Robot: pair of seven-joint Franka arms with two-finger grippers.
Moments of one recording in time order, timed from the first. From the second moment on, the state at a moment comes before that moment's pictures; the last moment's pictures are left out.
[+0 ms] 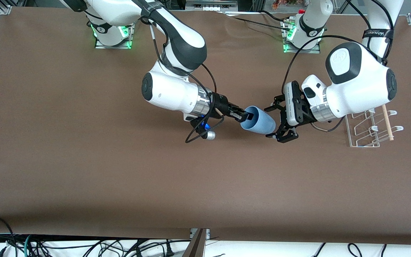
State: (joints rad) left arm 0.00 0.27 -0.30 -1.78 -0.72 2.16 1.63; right arm 0.61 0.76 0.18 -1.14 0.88 2.39 0.90
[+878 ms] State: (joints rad) left arm -0.01 0.29 -0.33 -1.78 -0.75 2.20 1.64; right arm 0.61 0.76 0.18 -1.14 0.88 2.39 0.91
